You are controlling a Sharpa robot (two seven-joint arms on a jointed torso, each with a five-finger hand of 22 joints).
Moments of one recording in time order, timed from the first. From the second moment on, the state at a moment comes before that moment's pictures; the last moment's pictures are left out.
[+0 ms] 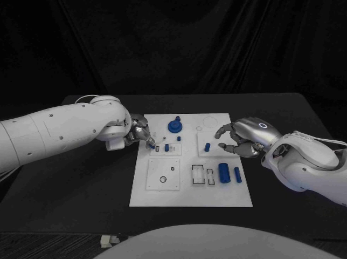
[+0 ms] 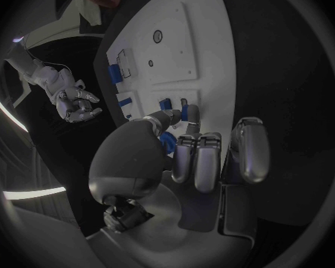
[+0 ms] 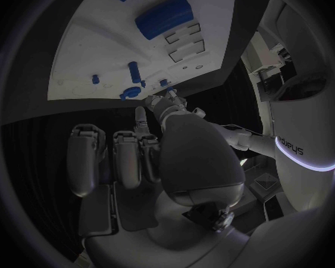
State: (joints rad) left arm 1.32 -0.67 -0.21 1.31 -0.88 0.26 -0.50; left_hand 1.14 -0.02 0.50 0.05 0.50 0.92 0.08 0.41 1.05 1.47 -0.01 1.57 1.31 1.47 -0.05 1.57 1.31 0.05 1.42 0.06 1.33 1.31; right arm 1.17 -1.04 -0.21 1.79 -1.65 -0.49 -0.12; right_hand 1.37 -0.05 0.23 0.10 0.47 0.78 0.11 0.33 0.34 1.47 0.02 1.57 1.31 1.47 -0.05 1.51 1.31 0.03 1.47 0.05 1.43 1.31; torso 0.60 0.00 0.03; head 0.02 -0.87
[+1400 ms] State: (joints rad) left arm 1.30 -0.64 -0.21 1.28 -0.88 0.25 -0.47; left_hand 1.14 -0.02 0.50 0.05 0.49 0.92 0.08 0.40 1.05 1.47 -0.01 1.57 1.31 1.47 -0.05 1.57 1.31 0.05 1.42 0.06 1.32 1.31; right arm 1.16 -1.04 -0.21 1.79 -1.65 -0.49 -0.12; right_hand 1.37 -0.05 0.23 0.10 0.47 0.79 0.12 0.33 0.34 1.47 0.02 1.57 1.31 1.47 -0.05 1.51 1.31 0.03 1.47 0.05 1.43 1.31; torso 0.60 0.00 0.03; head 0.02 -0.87
